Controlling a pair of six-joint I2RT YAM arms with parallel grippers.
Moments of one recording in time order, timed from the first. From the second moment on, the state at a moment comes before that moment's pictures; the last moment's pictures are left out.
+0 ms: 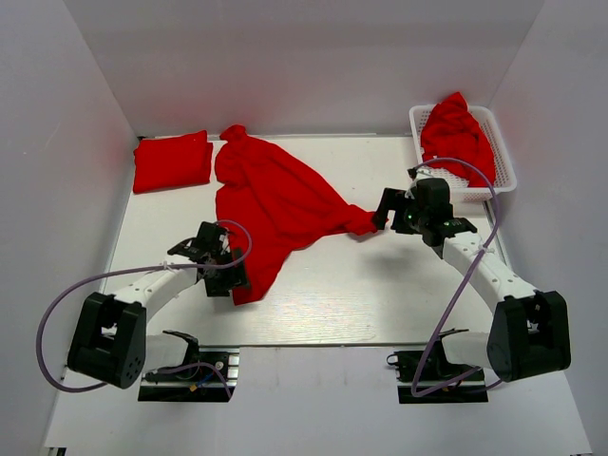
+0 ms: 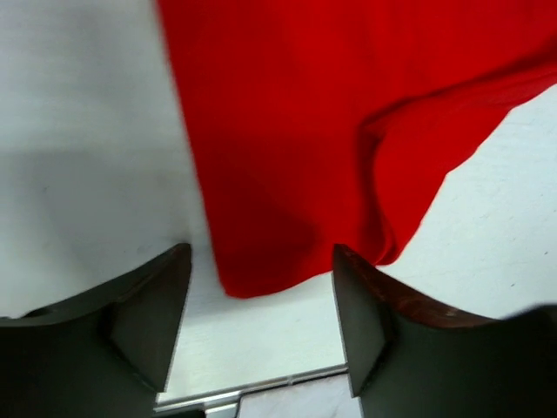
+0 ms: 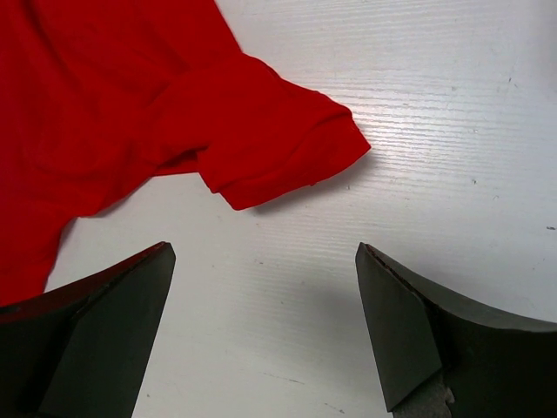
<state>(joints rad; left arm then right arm) -0.30 1.24 0.58 -0.55 0.15 -0.53 0.25 1.27 0.83 -0.23 -0.15 0.32</state>
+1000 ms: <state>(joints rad) -0.41 1.29 0.79 -0.61 -0.07 -0.51 0.25 1.72 1.13 -0.33 -0.01 0.47</state>
